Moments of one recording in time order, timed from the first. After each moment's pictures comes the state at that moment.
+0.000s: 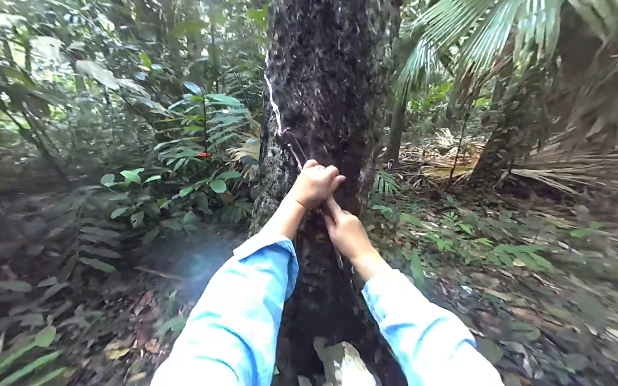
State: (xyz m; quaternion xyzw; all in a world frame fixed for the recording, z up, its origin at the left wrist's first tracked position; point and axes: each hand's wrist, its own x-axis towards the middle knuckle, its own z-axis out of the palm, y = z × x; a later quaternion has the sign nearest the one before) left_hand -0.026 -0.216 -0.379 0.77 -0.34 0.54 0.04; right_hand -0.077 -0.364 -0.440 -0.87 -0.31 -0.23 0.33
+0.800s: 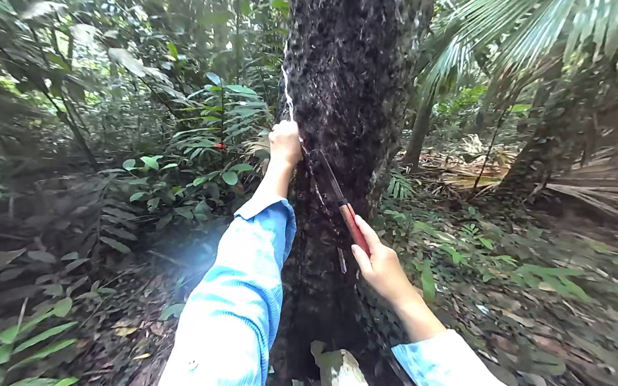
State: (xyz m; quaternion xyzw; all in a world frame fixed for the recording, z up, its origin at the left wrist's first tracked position) left_hand -0.018 -0.168 -0.307 0.88 0.08 0.46 0.09; right_hand -0.099 -0.423 -0.481 -0.81 -0.36 -0.23 0.40
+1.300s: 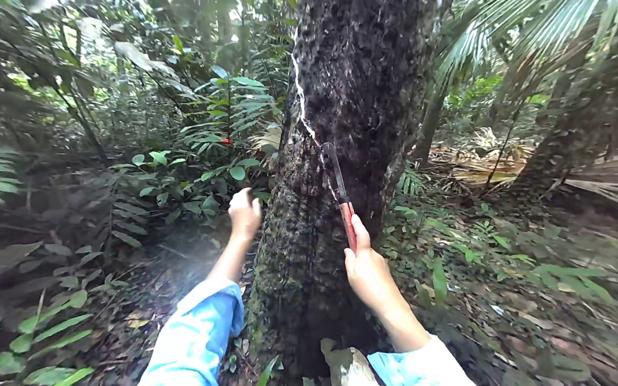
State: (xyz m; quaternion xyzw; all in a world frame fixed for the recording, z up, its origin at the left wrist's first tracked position) left_hand -0.111 -0.081 -0.468 0.86 0.18 0.41 0.24; right_hand -0.138 -0.376 -0.461 -0.90 -0.25 -0.08 0.33
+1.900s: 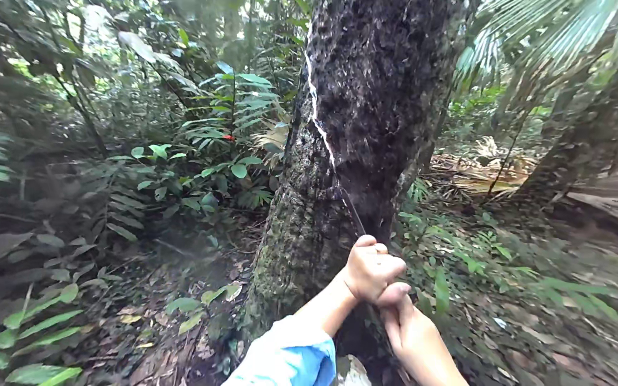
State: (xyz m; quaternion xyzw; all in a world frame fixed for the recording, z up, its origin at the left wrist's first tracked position) left_hand -0.071 -0.287 -0.504 0.66 -0.40 0.62 0.16; right_hand -0.139 -0.431 -0.547 -0.86 -0.30 -0.30 0.29
